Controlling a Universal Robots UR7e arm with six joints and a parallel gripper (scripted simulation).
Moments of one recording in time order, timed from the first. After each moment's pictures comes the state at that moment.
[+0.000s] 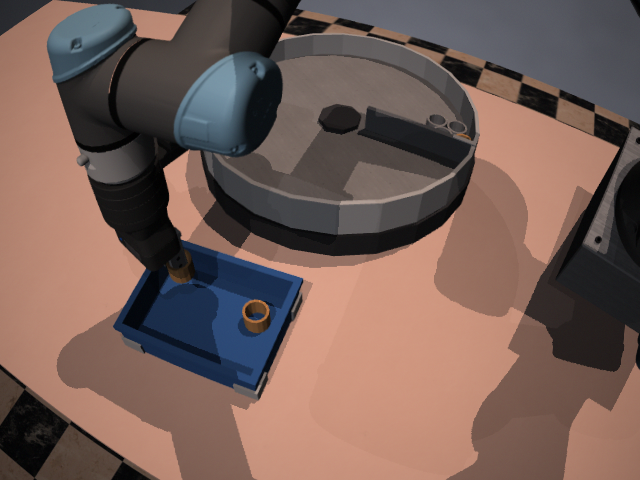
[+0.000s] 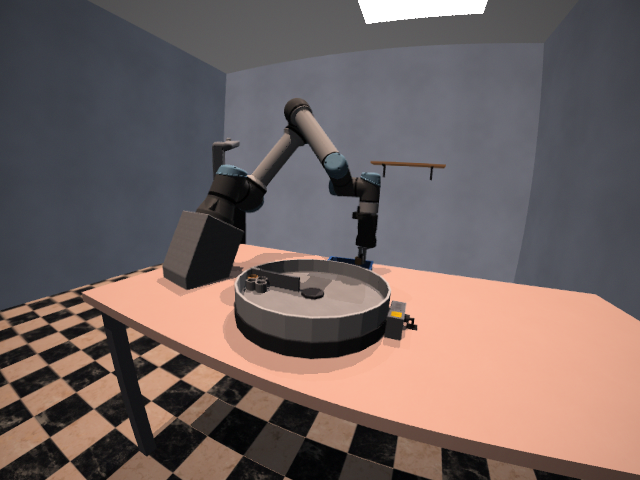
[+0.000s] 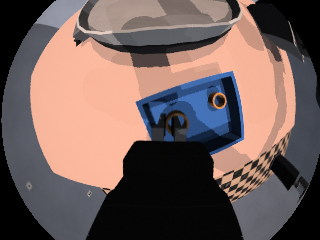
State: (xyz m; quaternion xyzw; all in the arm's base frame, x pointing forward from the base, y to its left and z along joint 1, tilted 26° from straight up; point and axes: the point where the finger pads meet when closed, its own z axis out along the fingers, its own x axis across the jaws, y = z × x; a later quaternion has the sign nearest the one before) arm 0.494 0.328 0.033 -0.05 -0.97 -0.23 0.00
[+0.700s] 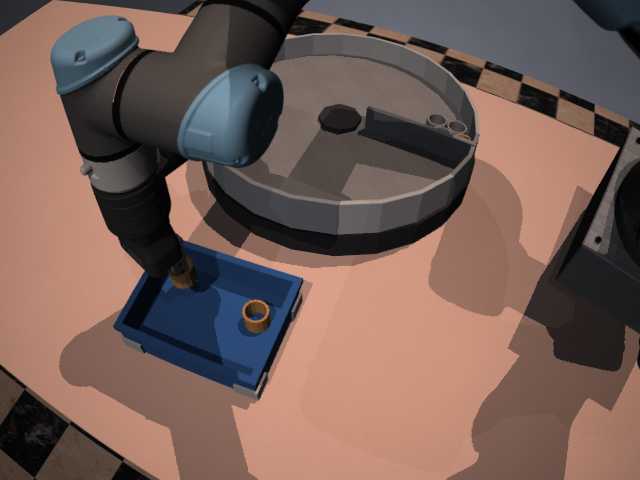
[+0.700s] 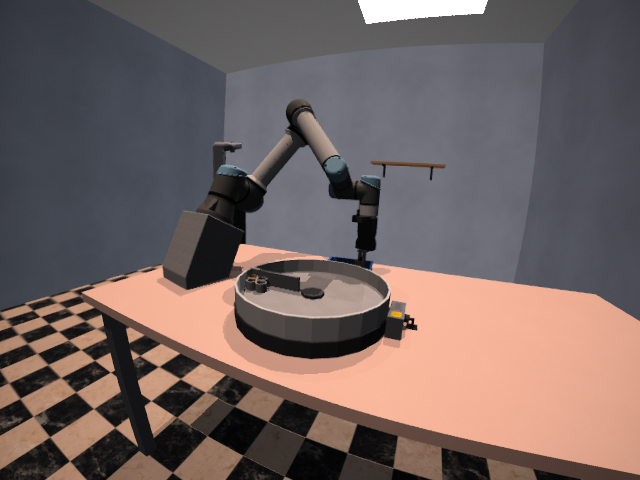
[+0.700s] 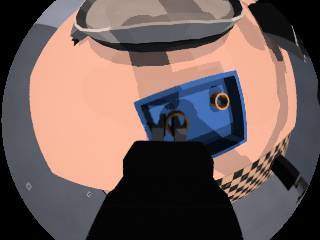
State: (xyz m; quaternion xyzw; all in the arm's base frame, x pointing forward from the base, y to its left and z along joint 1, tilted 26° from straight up) arm 0.494 0.334 0.022 -0.05 -0.97 -0.23 0.00
